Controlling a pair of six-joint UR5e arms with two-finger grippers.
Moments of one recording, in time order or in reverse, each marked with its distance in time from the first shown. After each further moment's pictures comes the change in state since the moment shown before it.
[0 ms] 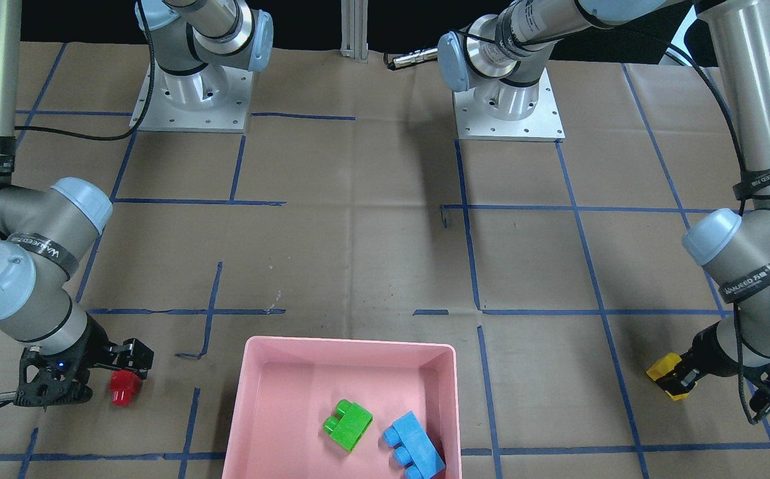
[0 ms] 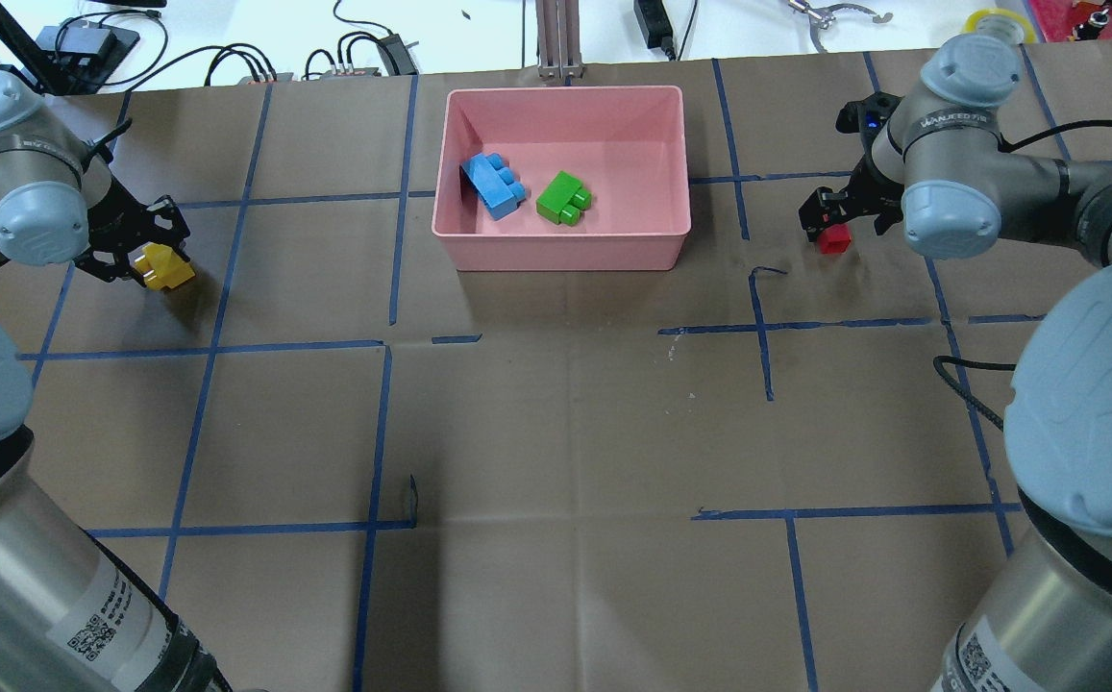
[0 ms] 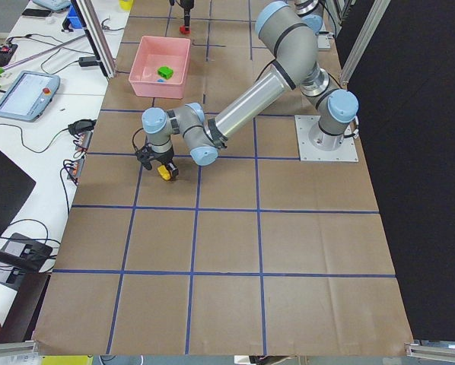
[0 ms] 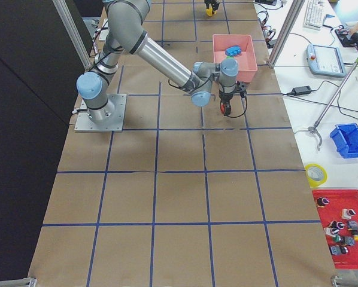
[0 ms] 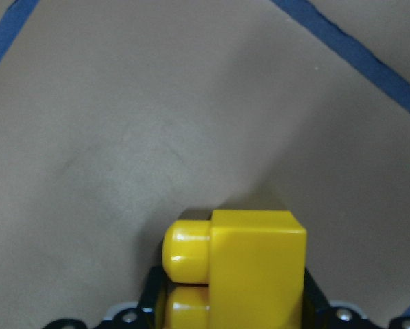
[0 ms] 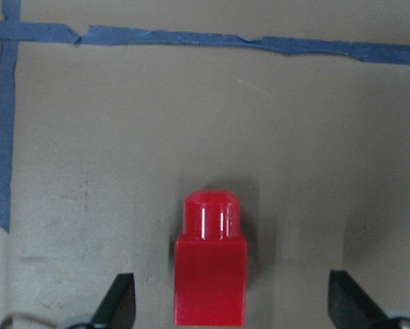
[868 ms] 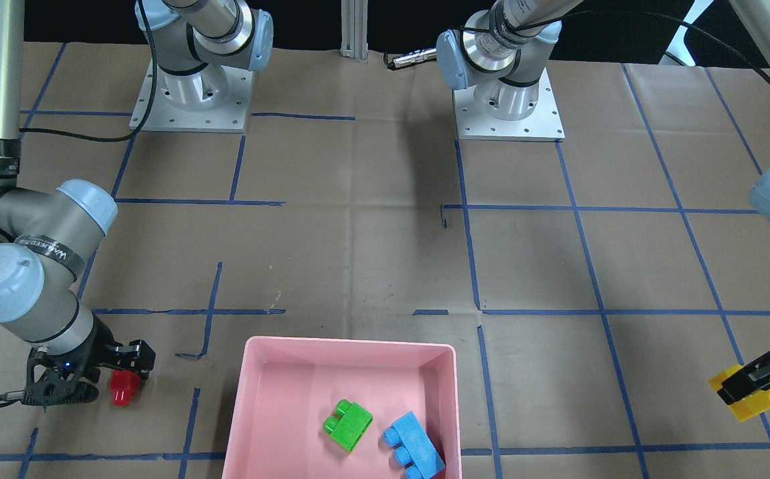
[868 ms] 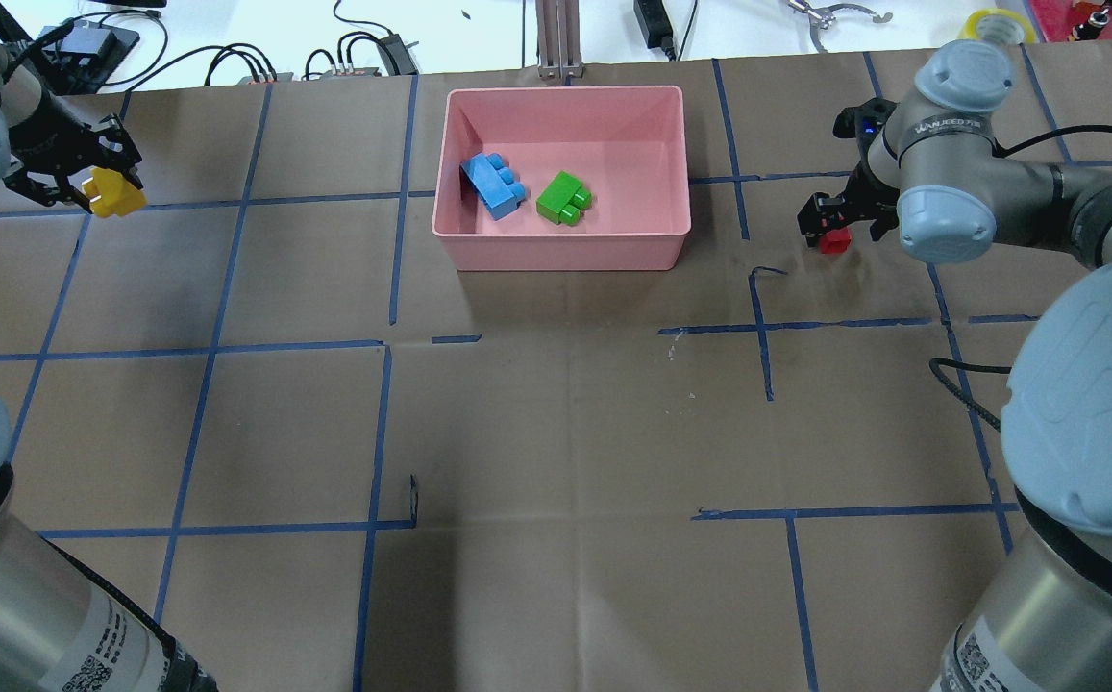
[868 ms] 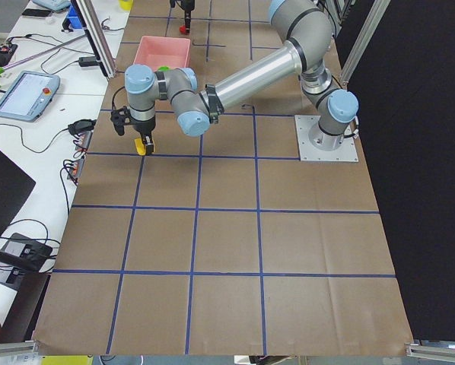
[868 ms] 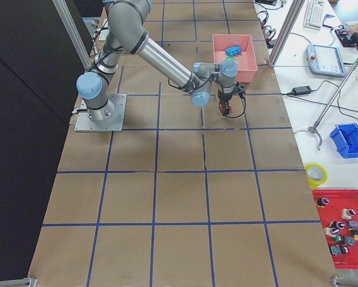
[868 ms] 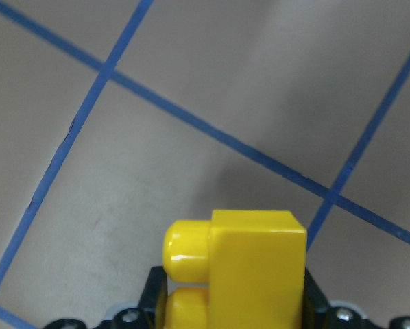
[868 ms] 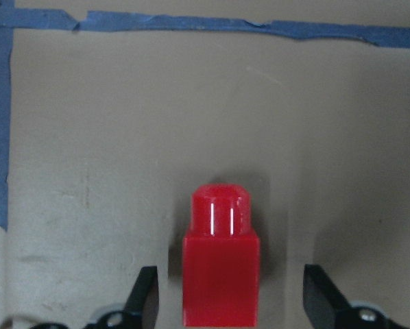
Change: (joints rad) left arm -0.073 0.099 0.242 -0.201 -0.093 0.319; right arm 0.008 0.004 0.009 -0.006 -0.005 0.017
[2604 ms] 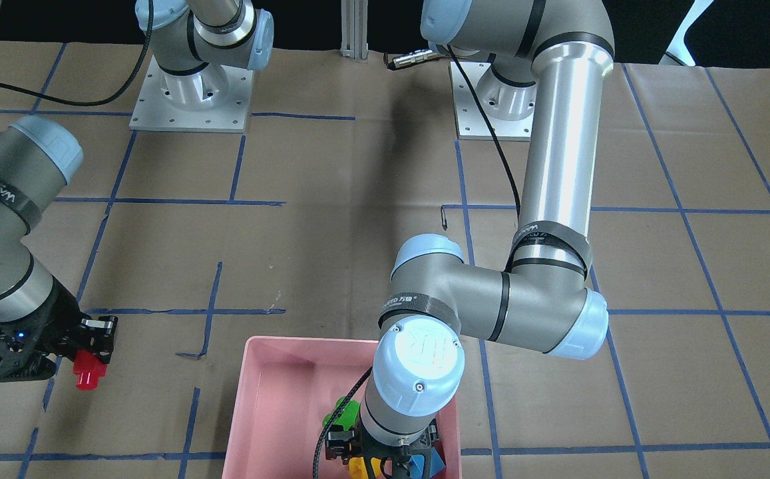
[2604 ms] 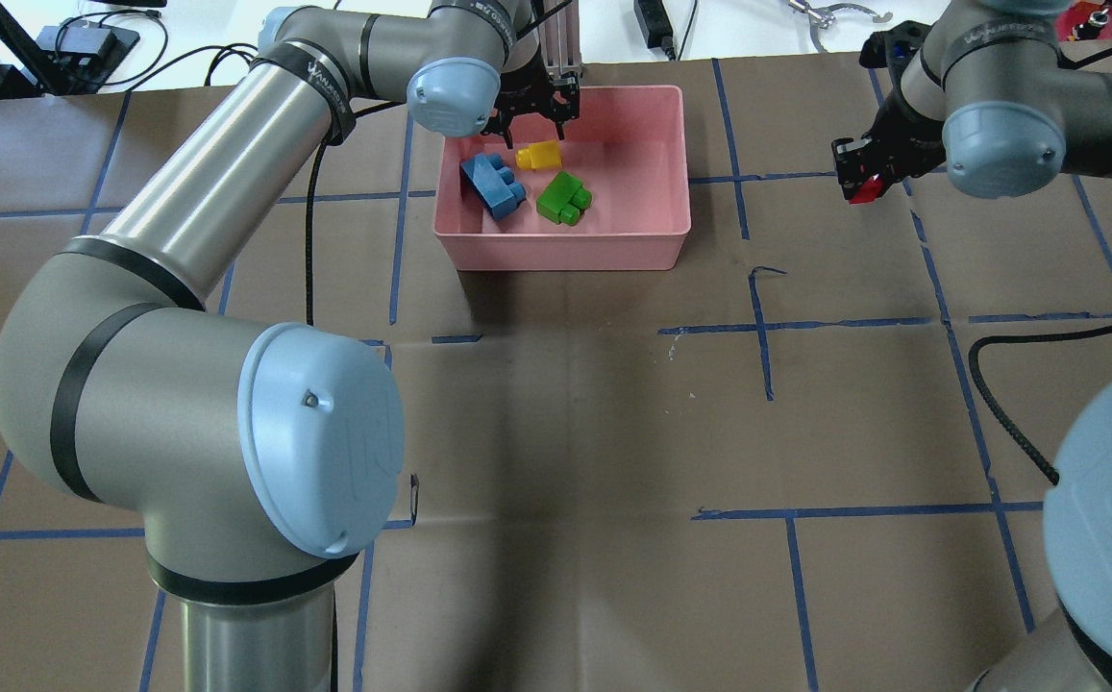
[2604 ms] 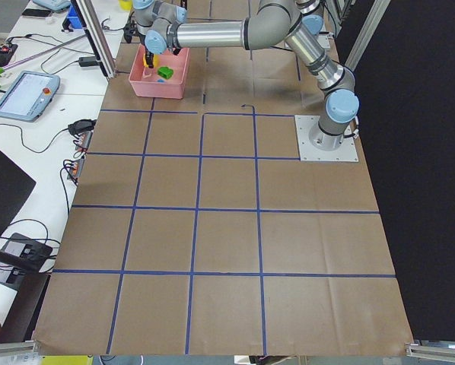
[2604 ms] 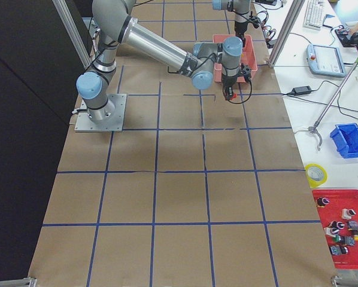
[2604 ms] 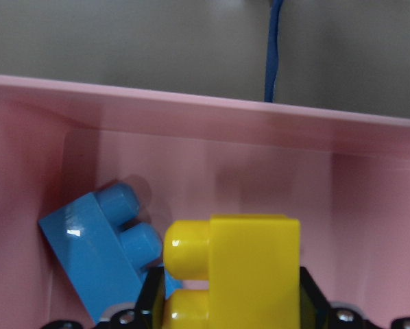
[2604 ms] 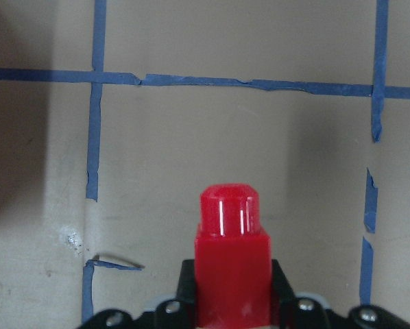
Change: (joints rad) left arm -0.605 -0.325 0.336 0.014 0.000 -0.429; right arm 0.009 -0.165 -0.090 0.232 0.002 0.011
